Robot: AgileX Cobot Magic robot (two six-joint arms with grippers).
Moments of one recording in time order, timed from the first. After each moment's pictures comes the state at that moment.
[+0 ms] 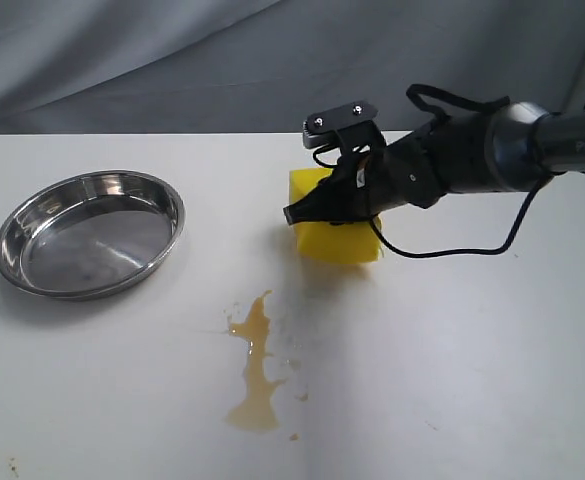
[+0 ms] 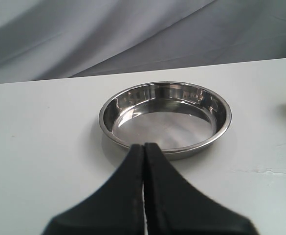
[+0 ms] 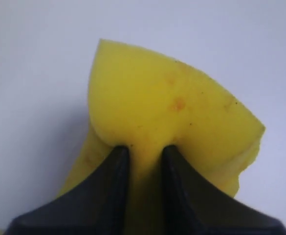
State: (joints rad) left arm -0.06 0.05 0.00 -0.01 0.27 0.07; right arm 0.50 2.06 -1.33 -0.18 0.19 0.18
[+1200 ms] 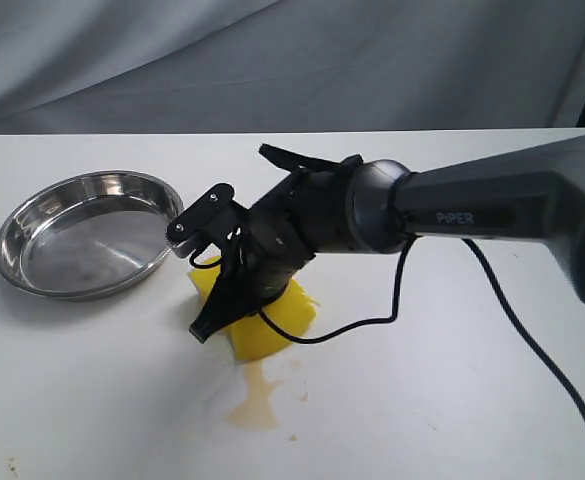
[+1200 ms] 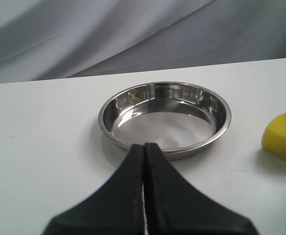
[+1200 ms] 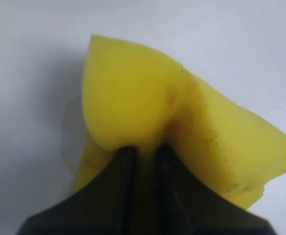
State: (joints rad) left arm -0.06 0.05 0.00 -0.01 0.27 0.07; right arm 0.80 2.19 -1.45 -0.10 0.48 -0.04
